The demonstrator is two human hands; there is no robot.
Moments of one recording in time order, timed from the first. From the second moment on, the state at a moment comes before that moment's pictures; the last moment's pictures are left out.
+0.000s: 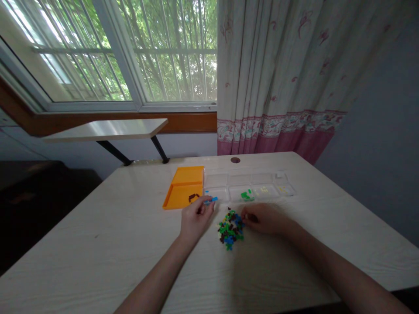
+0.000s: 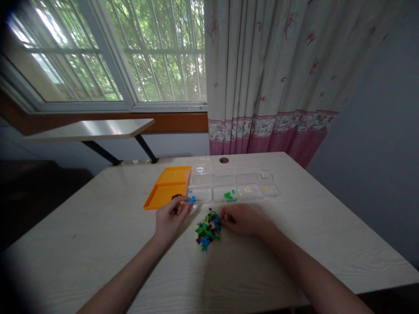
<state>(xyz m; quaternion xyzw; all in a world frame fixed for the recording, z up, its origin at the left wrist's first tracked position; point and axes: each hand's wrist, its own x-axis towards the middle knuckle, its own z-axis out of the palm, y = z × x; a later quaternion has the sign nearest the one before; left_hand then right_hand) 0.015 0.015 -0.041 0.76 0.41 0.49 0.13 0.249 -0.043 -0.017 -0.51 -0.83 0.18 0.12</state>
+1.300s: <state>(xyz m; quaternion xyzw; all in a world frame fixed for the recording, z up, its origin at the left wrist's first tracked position) 0.014 0.024 -0.043 0.73 0.52 0.44 0.11 0.241 -0.046 -0.020 -0.46 -0.86 0.21 0.12</state>
